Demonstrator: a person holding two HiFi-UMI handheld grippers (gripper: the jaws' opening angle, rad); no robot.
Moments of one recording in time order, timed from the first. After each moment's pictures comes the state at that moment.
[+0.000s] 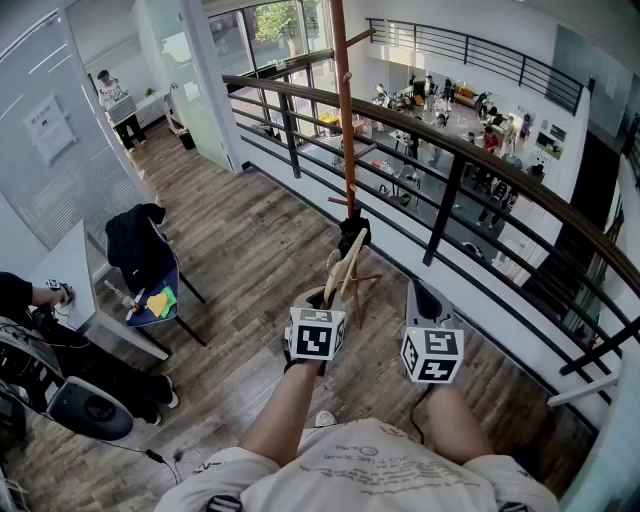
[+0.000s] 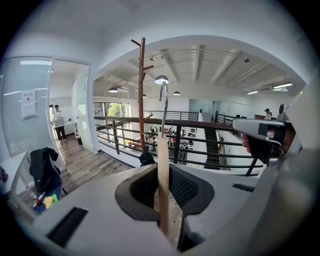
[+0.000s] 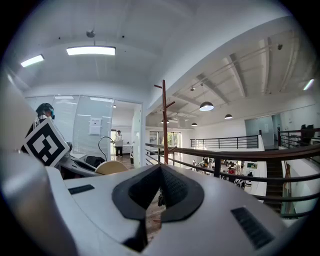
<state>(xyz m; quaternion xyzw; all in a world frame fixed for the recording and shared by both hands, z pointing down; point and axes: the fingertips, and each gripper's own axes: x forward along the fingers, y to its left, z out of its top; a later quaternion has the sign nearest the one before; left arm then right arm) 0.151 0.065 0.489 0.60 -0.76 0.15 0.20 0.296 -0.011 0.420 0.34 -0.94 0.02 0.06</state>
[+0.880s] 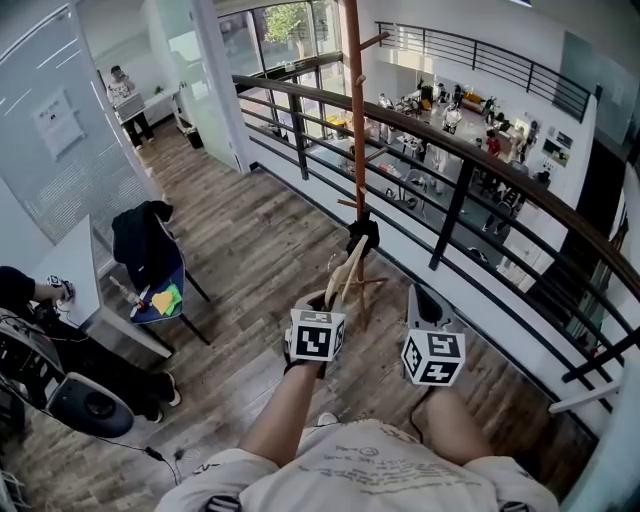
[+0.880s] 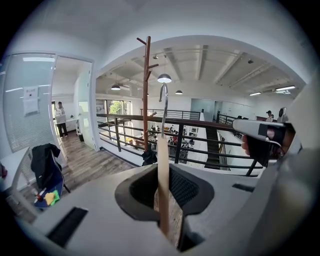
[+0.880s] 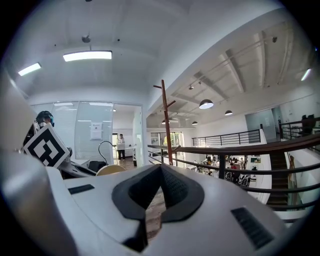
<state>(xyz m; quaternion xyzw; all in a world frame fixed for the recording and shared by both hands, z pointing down) 0.131 0.080 0.499 0.59 -0.76 0.14 0.22 0.277 0.000 0.429 0.33 -0.94 0.05 0.04</state>
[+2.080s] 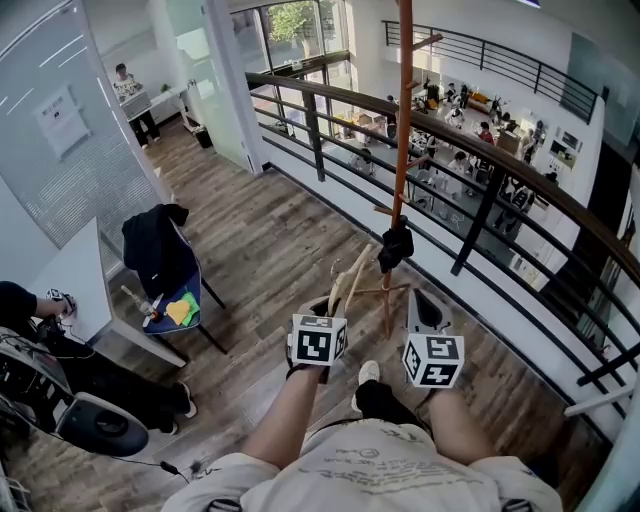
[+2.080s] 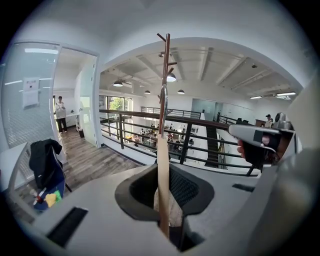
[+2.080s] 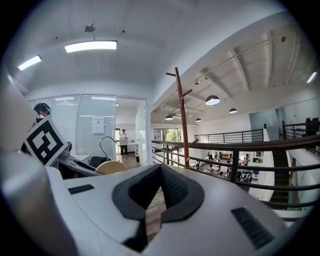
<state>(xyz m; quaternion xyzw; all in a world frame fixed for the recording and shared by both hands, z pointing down) 0.004 0.111 0.528 0.60 -0.75 0.13 0.23 0.141 0.028 0.467 0.32 -0.94 0.04 0.07</state>
